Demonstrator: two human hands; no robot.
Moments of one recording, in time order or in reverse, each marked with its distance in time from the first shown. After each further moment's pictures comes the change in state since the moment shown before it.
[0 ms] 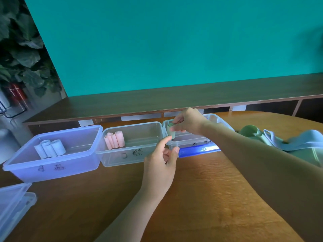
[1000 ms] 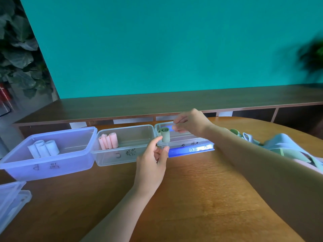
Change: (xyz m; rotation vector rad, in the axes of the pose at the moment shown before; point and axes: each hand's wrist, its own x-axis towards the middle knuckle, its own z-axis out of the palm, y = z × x) left_hand -0.003 0.005 -0.003 -0.030 0.054 0.058; right_hand -0.052 -0.006 -0.038 0.234 0.078 0.035
